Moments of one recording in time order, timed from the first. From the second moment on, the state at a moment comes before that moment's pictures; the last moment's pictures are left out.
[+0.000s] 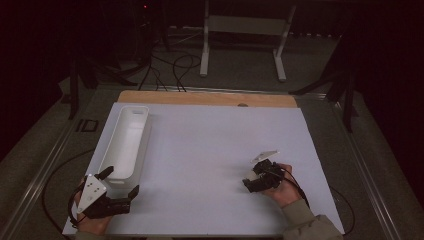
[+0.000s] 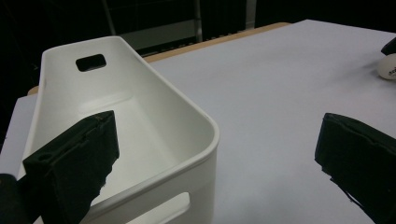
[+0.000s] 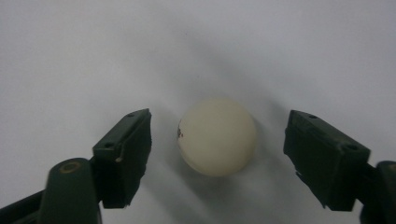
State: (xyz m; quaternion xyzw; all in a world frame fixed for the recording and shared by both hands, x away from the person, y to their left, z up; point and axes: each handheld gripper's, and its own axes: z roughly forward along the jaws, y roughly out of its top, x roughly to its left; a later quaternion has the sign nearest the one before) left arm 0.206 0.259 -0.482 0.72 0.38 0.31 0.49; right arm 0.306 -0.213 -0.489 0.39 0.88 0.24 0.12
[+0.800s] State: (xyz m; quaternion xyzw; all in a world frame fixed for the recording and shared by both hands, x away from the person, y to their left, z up) left arm 0.206 0.259 -0.482 0.72 0.38 0.31 0.49; right arm 0.305 -0.212 -0.491 0.39 0.88 0.23 0.13
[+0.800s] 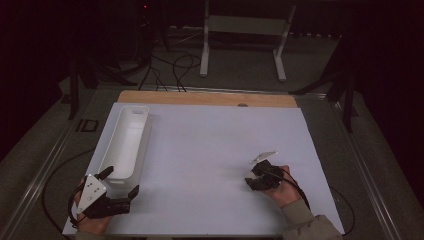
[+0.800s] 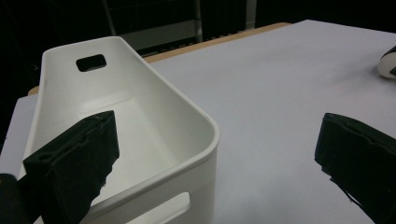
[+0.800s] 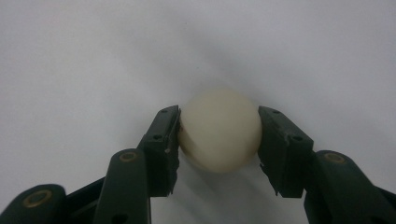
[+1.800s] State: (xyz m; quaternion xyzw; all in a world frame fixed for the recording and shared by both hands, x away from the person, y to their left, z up) left arm 0.206 0.259 -0.483 0.72 0.38 0.31 0.49; right arm 0.295 -0.209 -0.457 0.38 0.88 0.25 0.15
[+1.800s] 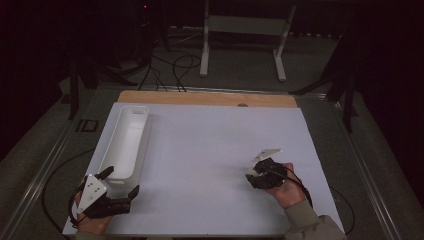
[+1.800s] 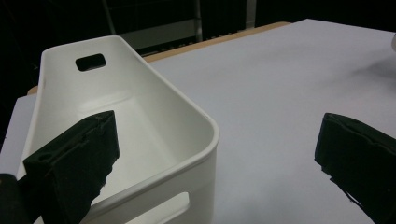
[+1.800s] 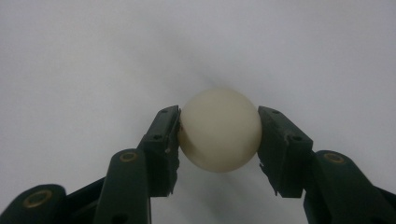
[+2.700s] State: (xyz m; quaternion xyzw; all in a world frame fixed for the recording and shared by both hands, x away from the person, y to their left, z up) left arm 0.207 0.259 -0.483 0.72 0.38 0.31 0.49; right arm 0.301 -0.205 -0.434 0.37 0.88 0.25 0.15
